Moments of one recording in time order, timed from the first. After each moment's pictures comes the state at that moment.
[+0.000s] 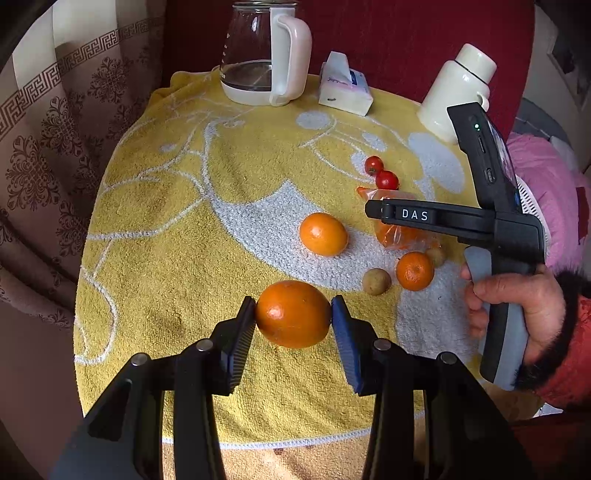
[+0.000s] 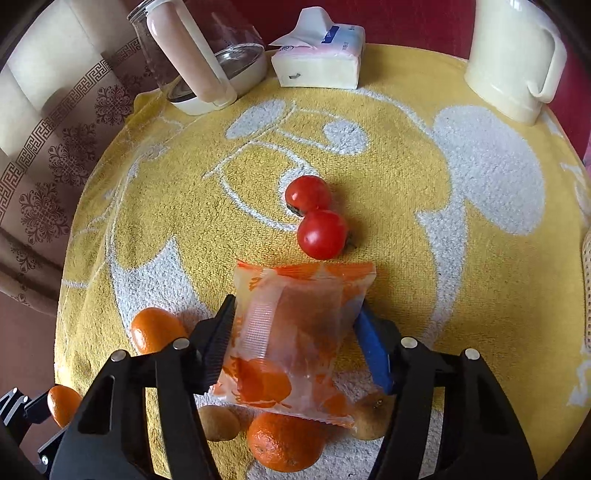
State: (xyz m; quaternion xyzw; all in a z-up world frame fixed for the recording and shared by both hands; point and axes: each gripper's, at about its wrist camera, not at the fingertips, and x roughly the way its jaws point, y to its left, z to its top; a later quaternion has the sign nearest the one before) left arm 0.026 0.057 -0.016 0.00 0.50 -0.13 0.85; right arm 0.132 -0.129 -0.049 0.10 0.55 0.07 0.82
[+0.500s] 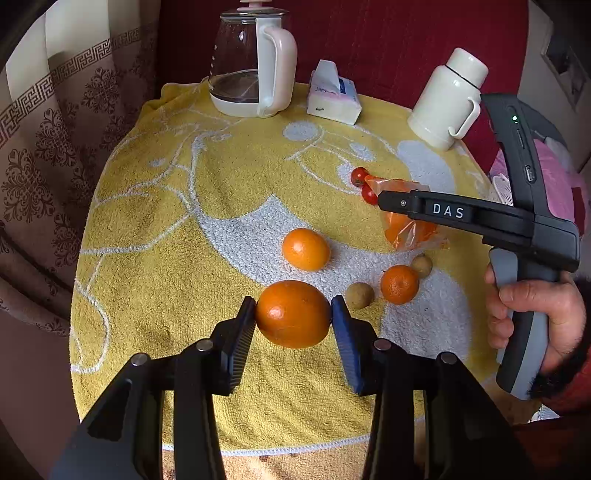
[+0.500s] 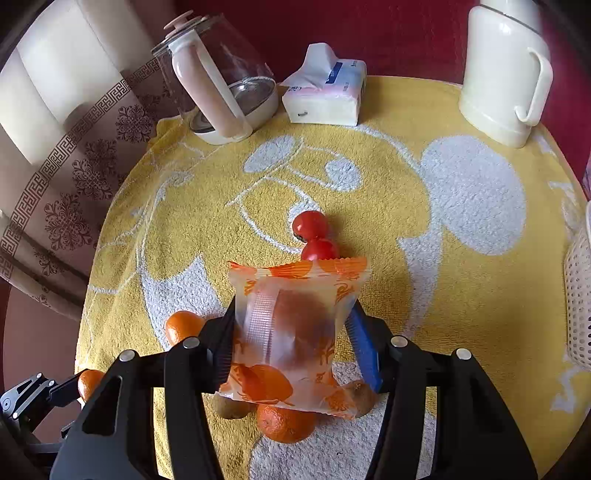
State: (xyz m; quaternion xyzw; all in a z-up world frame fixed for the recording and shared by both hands) left arm 0.029 0.043 -0.005 0.00 0.49 -0.14 0.86; right arm 0.119 -0.147 -0.007 0.11 0.51 0.09 0.85
